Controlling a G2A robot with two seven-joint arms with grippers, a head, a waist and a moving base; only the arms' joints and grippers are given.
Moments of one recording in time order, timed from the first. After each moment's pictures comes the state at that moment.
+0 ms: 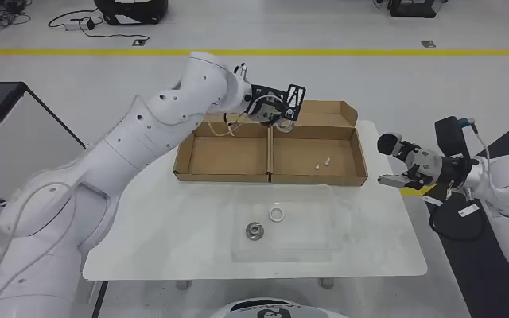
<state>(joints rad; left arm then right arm) 0.25 -1.25 -0.40 -1.15 1.44 -0.95 -0.01 -1.55 -0.65 1.70 -1.72 0.02 -1.01 0.81</state>
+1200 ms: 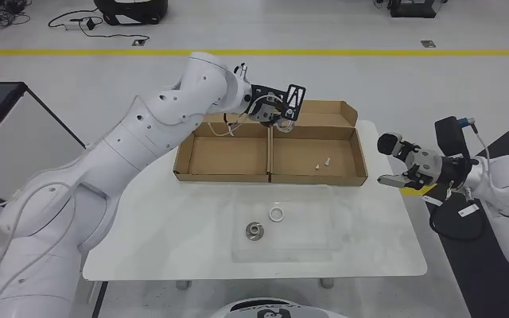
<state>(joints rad) 0.26 -1.25 -0.41 -1.16 1.44 -0.94 -0.01 -1.55 -0.65 1.70 -1.72 0.02 -1.01 0.81</state>
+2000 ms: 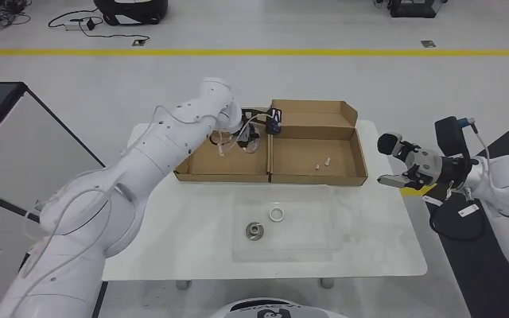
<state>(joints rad) 0.31 -1.40 -0.33 -0.82 1.05 -0.92 -0.73 -1.55 -0.65 1.70 -1.72 0.02 -1.01 0.81</state>
